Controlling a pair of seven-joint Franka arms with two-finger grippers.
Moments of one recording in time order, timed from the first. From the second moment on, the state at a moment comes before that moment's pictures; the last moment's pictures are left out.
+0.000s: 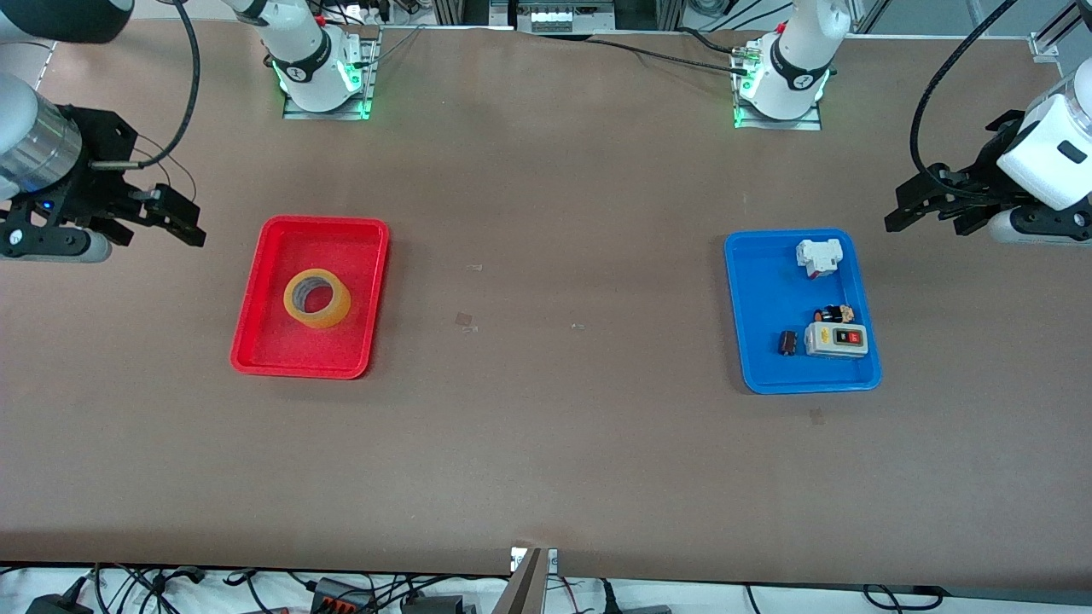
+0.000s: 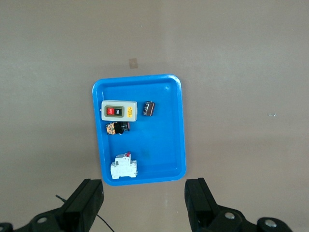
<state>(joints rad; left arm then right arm) -0.09 0.03 0.02 -1.55 -0.05 1.57 -0.05 0.06 0.13 0.10 -1.40 -0.08 1.51 0.17</state>
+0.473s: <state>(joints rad) -0.09 0.04 0.00 -1.55 -0.04 1.57 -0.05 0.04 0.03 0.09 -1.44 -0.08 1.42 0.17</state>
